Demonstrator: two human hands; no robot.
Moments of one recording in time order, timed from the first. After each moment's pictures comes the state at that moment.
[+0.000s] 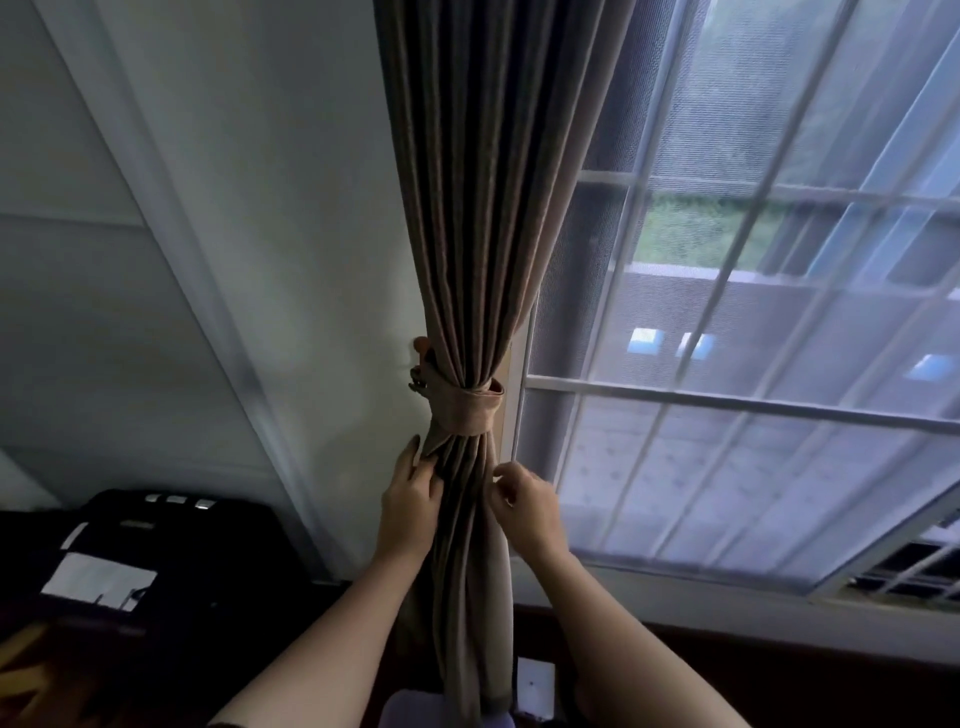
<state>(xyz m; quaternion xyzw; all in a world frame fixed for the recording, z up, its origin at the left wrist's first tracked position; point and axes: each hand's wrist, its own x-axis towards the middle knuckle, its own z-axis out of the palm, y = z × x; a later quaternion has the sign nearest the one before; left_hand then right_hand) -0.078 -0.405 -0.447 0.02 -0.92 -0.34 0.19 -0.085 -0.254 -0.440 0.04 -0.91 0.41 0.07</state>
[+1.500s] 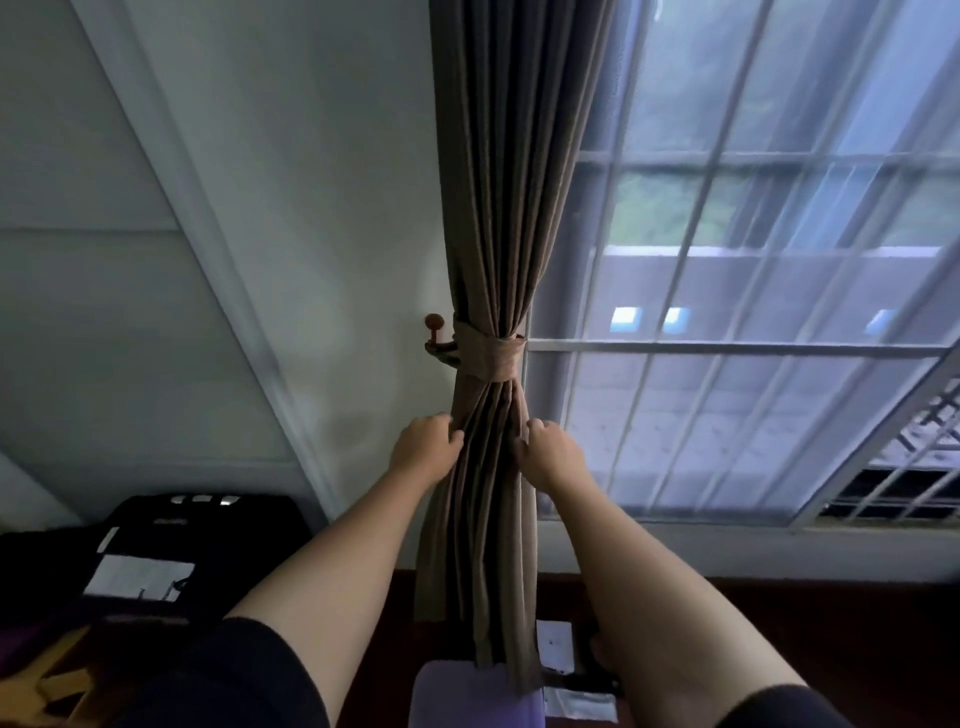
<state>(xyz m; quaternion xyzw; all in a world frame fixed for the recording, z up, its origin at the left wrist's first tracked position) -0.068 -0.430 -0.390 -0.02 -0.98 -0.20 0.00 -0.066 -0.259 -0.415 -0.01 -0.98 0.20 0.02</state>
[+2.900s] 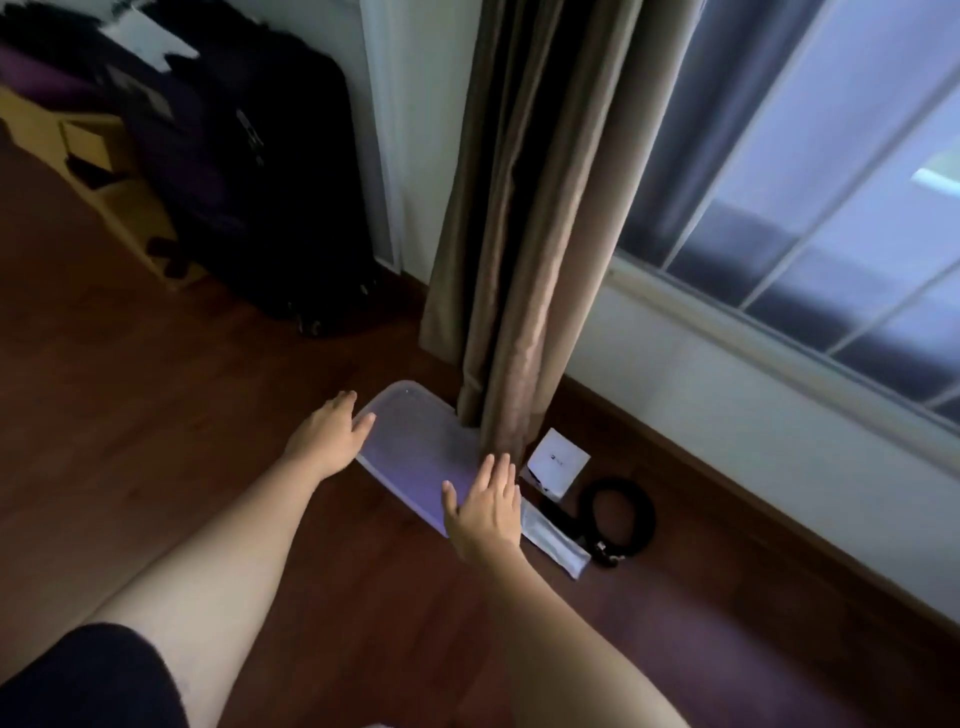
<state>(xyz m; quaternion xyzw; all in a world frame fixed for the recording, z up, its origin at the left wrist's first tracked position) 0.160 -0.390 -0.947 0.35 -0.90 -0.23 -0.11 0.121 -0.182 -0.970 0.18 -0.94 0.16 -0.26</state>
